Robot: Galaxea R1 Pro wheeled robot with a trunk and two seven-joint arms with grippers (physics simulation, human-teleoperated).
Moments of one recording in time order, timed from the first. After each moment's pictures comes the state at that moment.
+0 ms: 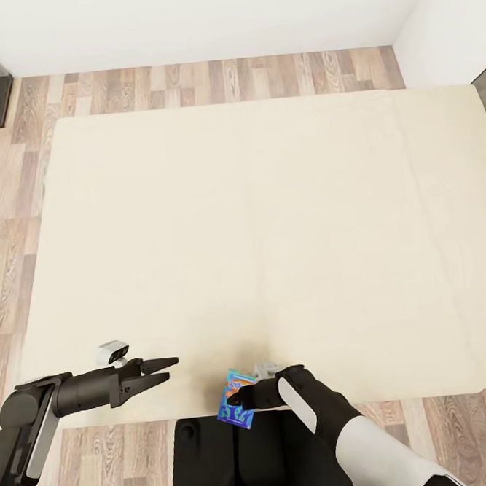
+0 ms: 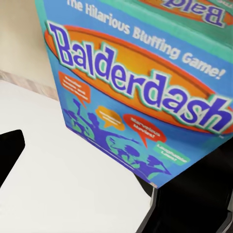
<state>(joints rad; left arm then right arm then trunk) -0.38 0.26 0.18 -1.47 0.22 0.91 -1.57 -0.70 0.17 0.46 -0.60 -0.51 0.67 0.15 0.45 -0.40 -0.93</state>
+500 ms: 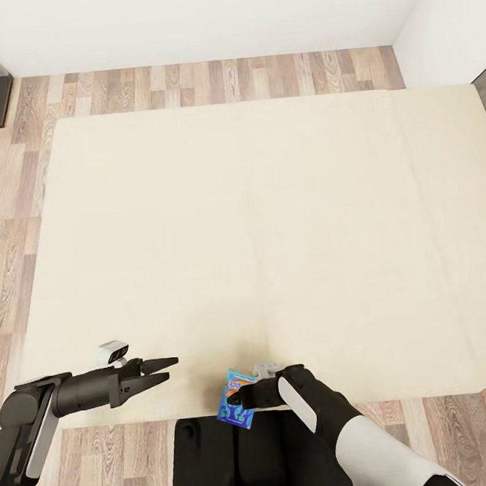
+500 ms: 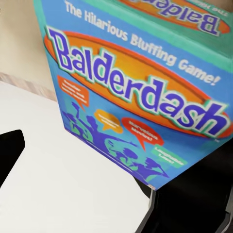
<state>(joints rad) -0.38 0.26 0.18 -1.47 0.22 0.91 -1.57 -0.70 0.17 0.46 -0.60 -0.50 0.66 0.14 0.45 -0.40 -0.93</state>
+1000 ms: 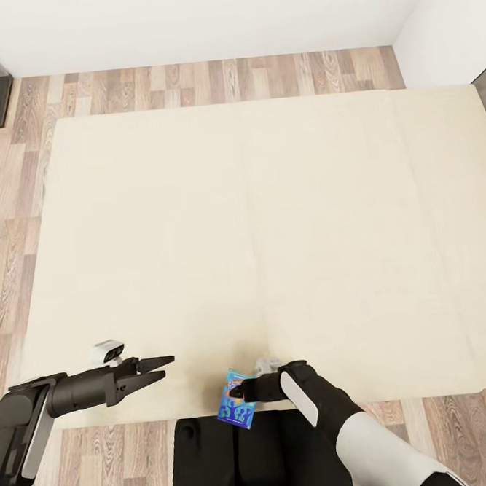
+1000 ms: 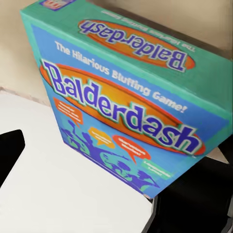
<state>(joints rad) -0.38 0.26 0.20 -1.47 0.22 0.91 -1.57 -0.71 0.17 0.41 -0.61 -0.50 0.66 0.14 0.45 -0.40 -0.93</state>
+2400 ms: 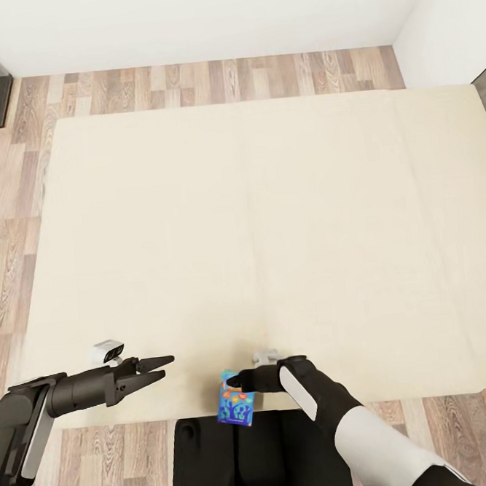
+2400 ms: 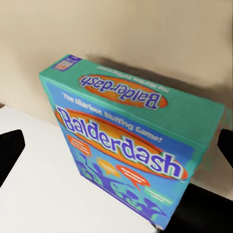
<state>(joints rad) -0.38 0.26 0.20 -1.47 0.22 0.91 -1.57 -0.73 0.17 0.41 -0.61 -0.50 0.60 0.17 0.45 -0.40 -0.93</state>
